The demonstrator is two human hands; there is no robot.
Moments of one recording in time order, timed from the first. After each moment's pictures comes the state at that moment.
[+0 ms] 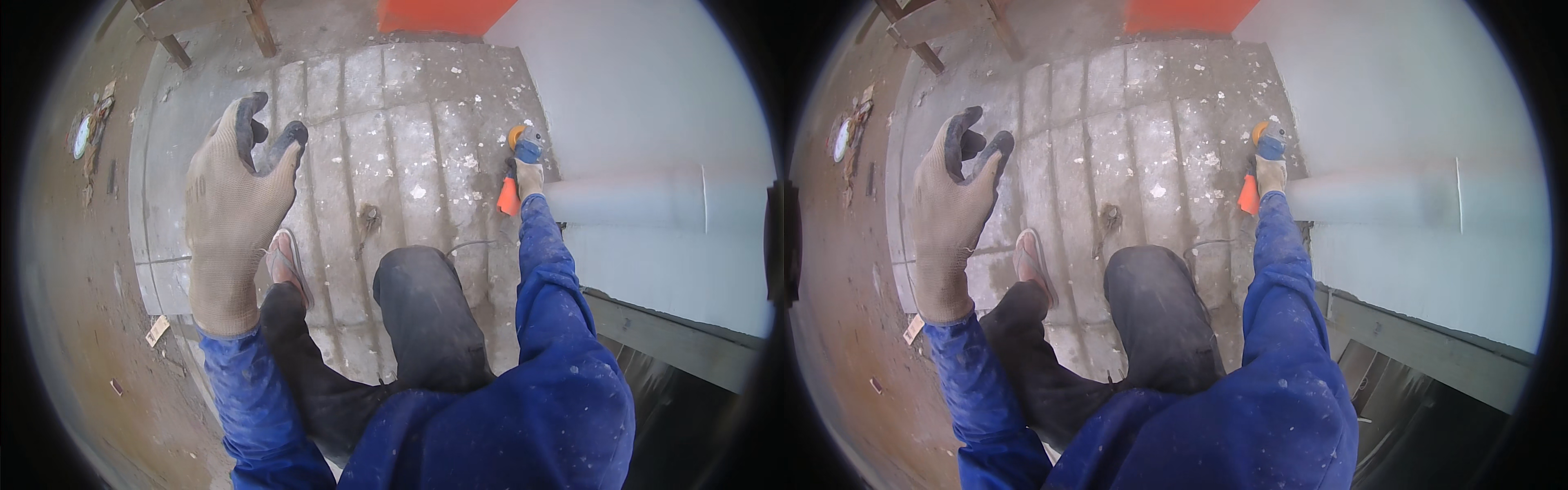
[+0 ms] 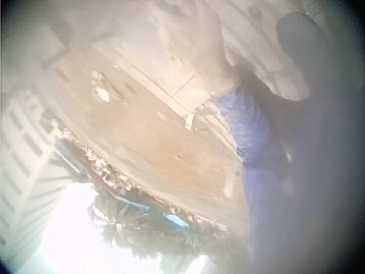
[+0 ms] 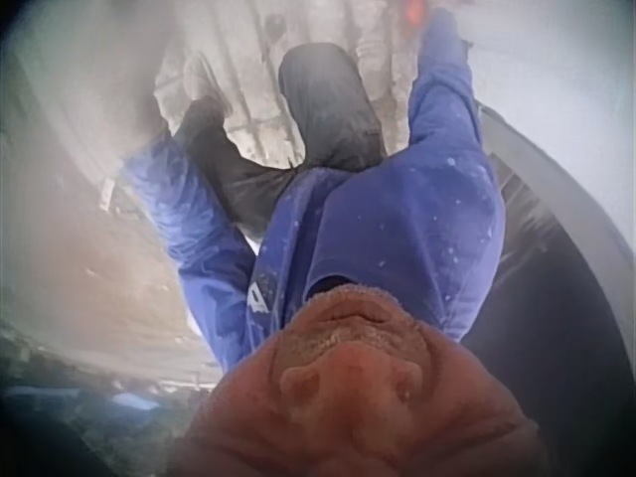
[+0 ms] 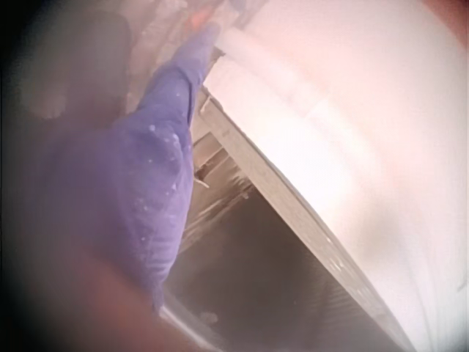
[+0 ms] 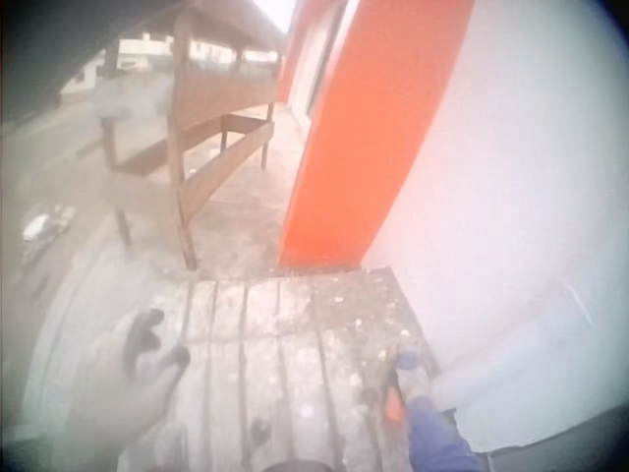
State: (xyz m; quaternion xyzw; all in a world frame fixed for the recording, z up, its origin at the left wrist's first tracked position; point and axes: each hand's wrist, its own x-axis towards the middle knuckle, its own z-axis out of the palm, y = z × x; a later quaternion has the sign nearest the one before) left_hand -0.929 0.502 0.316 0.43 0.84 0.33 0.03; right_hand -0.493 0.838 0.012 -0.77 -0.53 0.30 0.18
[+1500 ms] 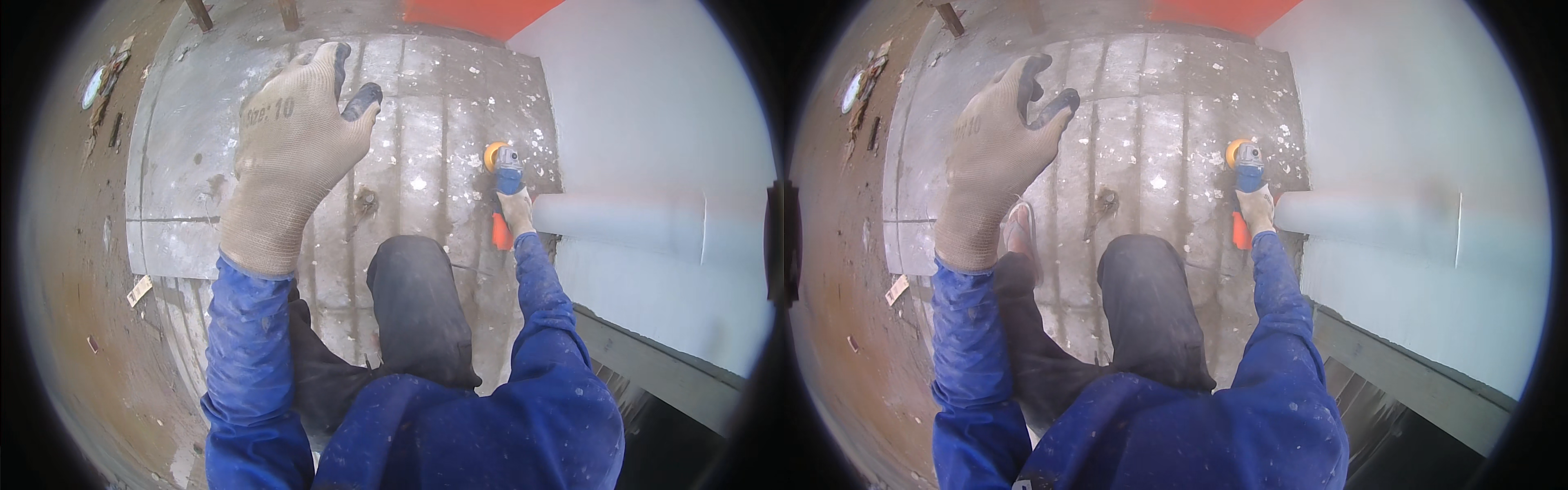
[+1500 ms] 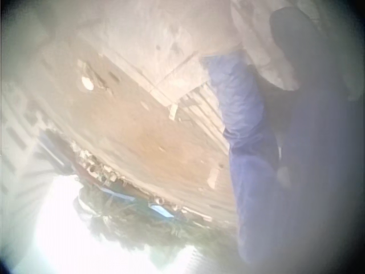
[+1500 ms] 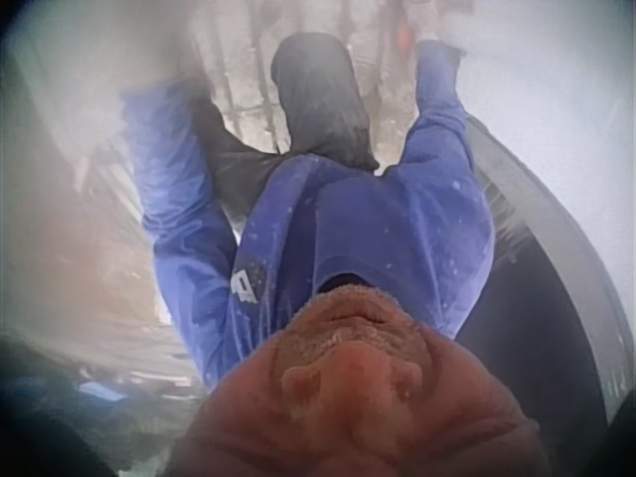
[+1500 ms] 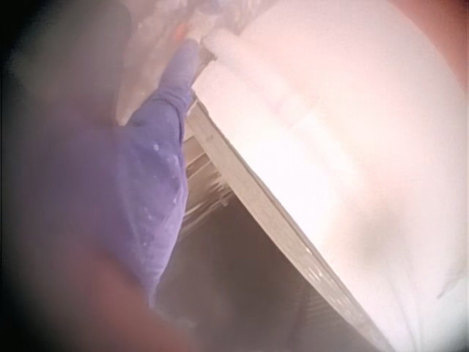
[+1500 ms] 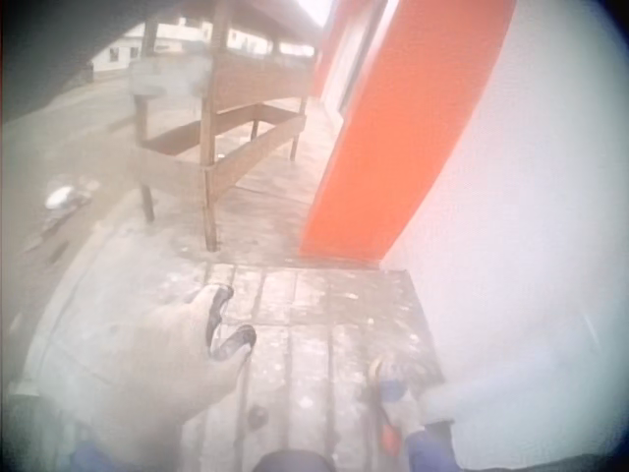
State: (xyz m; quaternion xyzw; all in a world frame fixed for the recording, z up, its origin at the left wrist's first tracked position) left_hand -0.900 0.532 0.303 0.49 0.81 0.30 -0.05; right_hand -0.499 0.762 0.042 -0.68 -0.70 0.20 0.04
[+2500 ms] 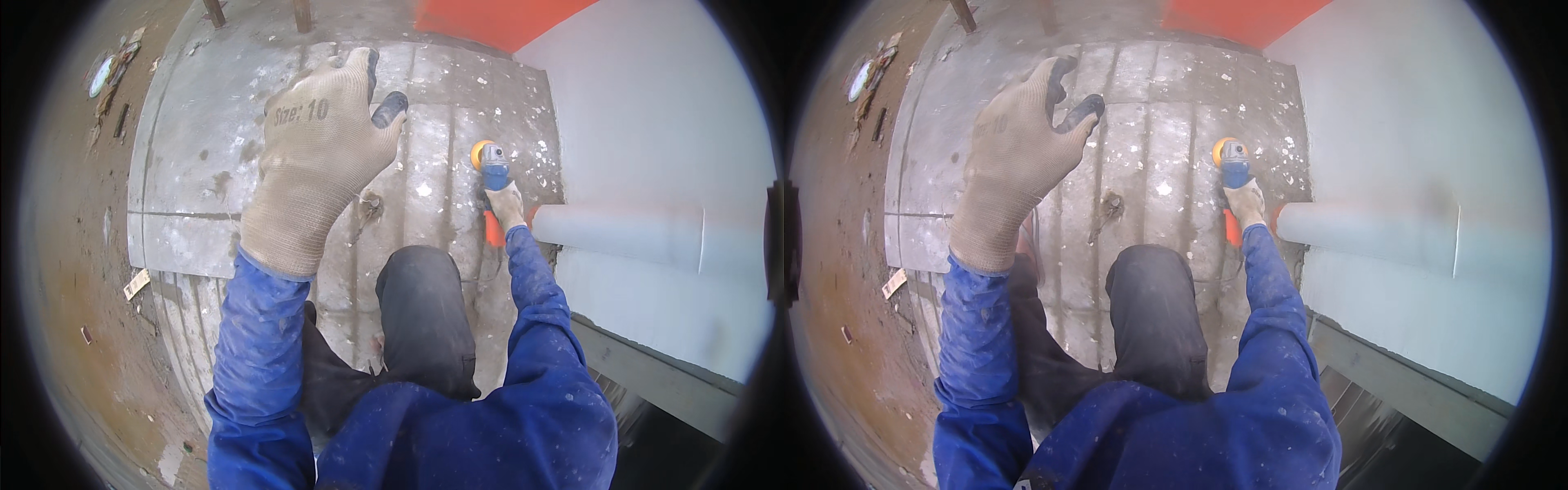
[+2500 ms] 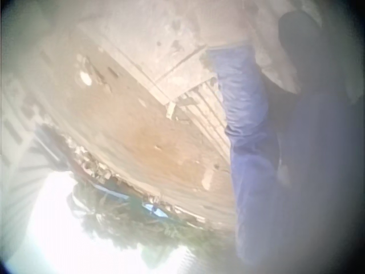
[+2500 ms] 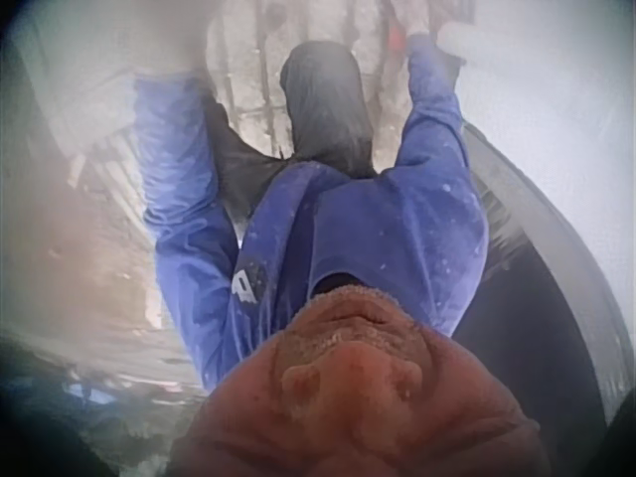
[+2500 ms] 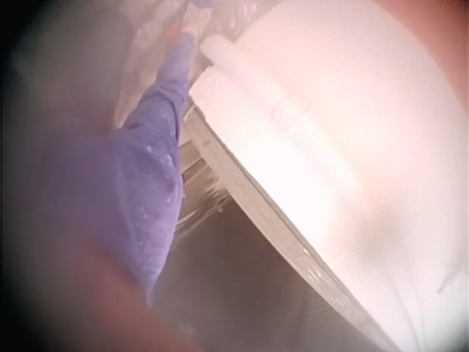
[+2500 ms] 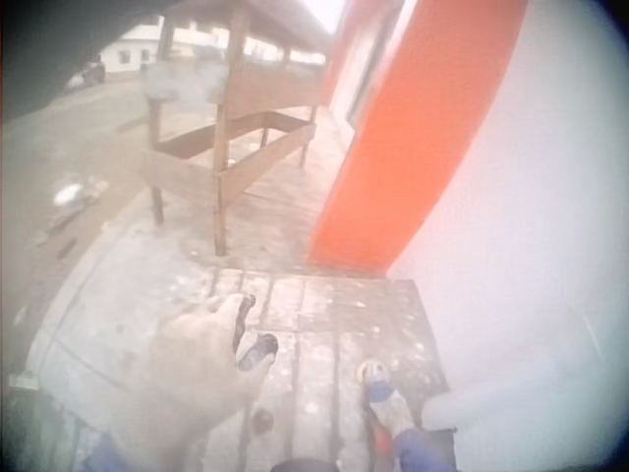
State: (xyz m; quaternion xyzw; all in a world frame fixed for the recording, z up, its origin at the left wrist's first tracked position) left_hand -0.895 0.529 0.304 0.48 0.82 0.32 0.02; right_hand -0.548 0.766 0.033 -0.67 -0.72 0.19 -0.01
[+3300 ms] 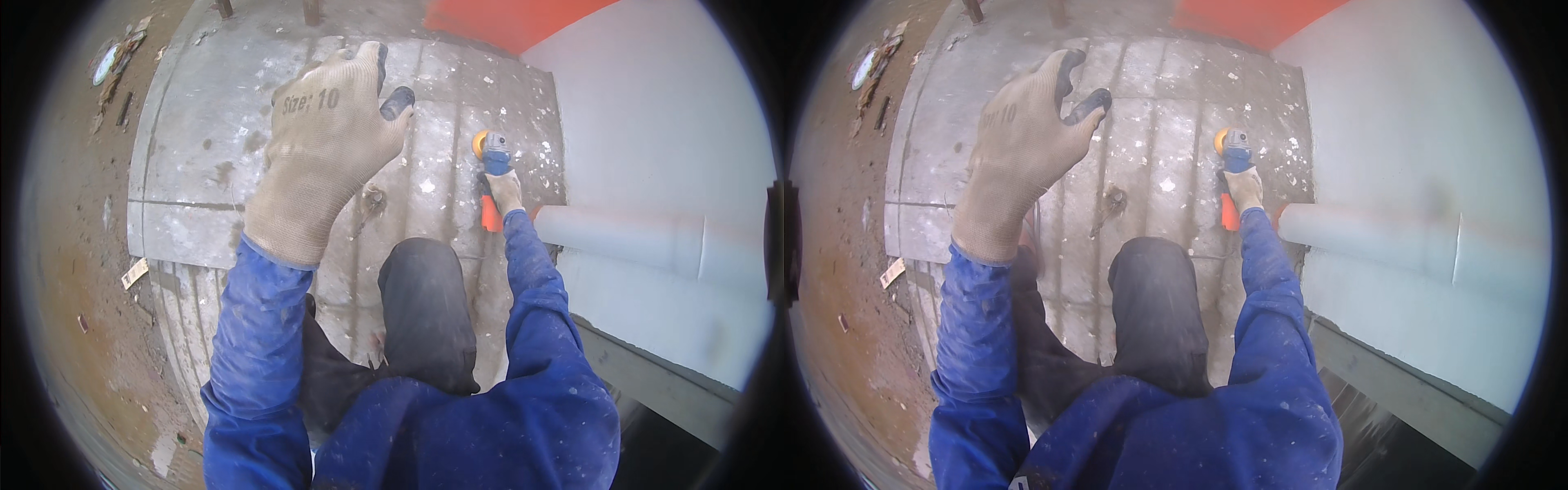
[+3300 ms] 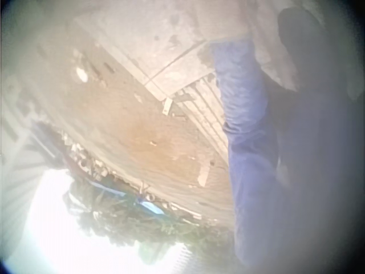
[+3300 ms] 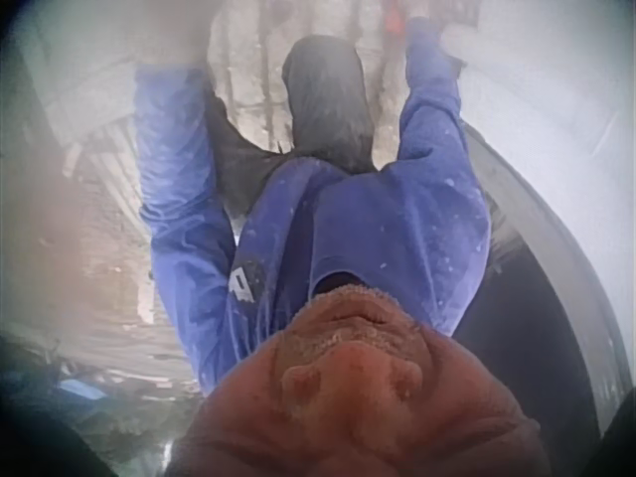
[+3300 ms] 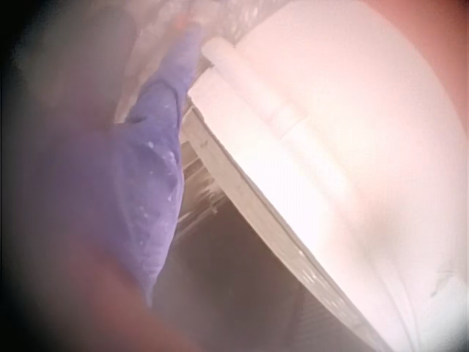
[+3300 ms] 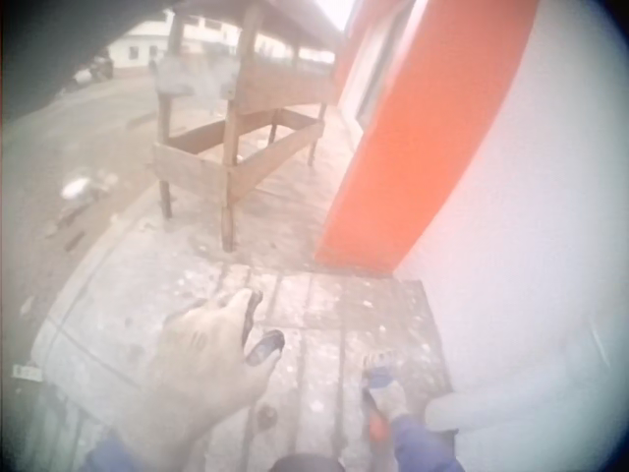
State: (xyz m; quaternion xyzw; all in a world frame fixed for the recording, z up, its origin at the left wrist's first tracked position) left_hand -0.897 0.528 0.304 0.46 0.83 0.31 0.03; right_hand -0.569 0.788 0.021 -0.67 -0.70 0.23 -0.01
